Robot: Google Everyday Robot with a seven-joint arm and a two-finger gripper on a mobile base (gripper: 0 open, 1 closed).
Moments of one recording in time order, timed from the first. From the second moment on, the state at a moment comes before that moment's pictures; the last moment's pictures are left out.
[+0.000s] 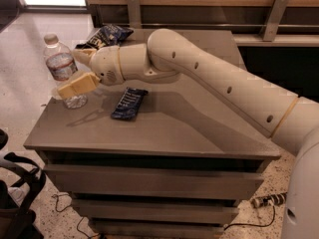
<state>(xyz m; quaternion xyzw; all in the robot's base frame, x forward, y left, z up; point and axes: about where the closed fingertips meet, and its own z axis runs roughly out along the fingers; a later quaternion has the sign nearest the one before) 0.585 0.223 0.908 -0.55 0.51 0.45 0.48</state>
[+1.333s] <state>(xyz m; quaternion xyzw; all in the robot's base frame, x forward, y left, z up) 0.579 0.231 0.908 -0.56 0.51 0.45 0.48</state>
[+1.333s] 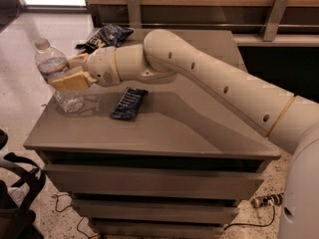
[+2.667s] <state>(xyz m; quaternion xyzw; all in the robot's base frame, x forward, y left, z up) 0.576 0.218 0.986 -0.61 0.45 0.41 0.51</state>
